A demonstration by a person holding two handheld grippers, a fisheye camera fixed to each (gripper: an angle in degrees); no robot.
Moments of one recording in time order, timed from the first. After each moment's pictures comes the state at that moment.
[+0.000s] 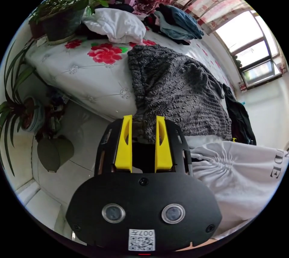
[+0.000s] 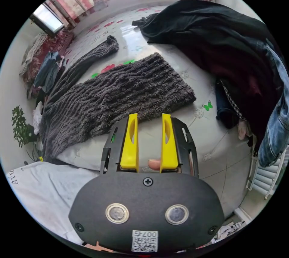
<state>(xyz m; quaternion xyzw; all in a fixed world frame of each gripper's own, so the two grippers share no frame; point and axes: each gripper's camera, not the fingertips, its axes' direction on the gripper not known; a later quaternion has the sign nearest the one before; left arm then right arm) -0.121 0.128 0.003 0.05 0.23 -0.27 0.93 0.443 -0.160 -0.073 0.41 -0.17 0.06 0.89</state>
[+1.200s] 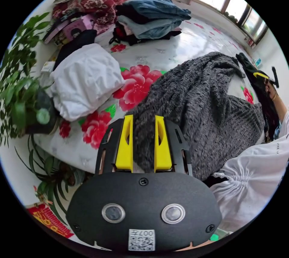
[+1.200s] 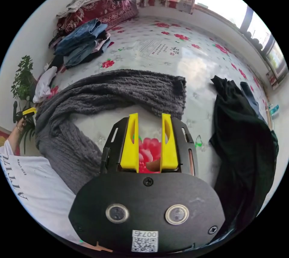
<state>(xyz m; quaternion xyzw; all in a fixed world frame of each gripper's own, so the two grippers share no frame) -0.117 -0.099 -0.001 0.02 0.08 -0.08 0.99 0.196 -0.401 -0.324 0.45 -0.02 -0.19 0.87</state>
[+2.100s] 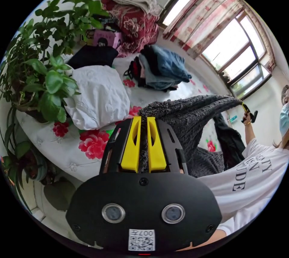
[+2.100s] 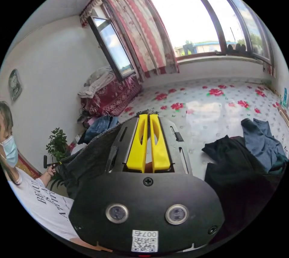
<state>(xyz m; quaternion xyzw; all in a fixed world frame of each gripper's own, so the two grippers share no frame) -0.222 -0.005 -0.086 0.20 0.23 -0.26 0.92 0.437 -0.270 -0.600 0.66 -0.26 -0.17 0.68</state>
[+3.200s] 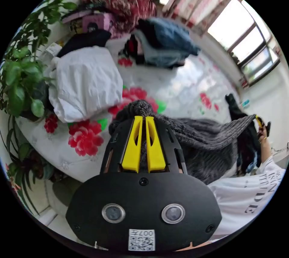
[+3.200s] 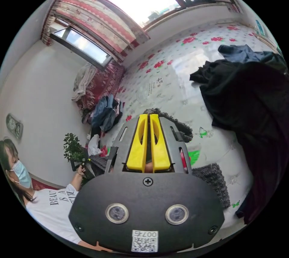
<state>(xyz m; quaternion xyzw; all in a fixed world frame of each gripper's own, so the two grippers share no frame) -0.191 -0.020 -0.019 0.14 0.20 -0.23 0.94 0.535 -0.139 -0.504 0.53 -0.38 -0.07 0.75</state>
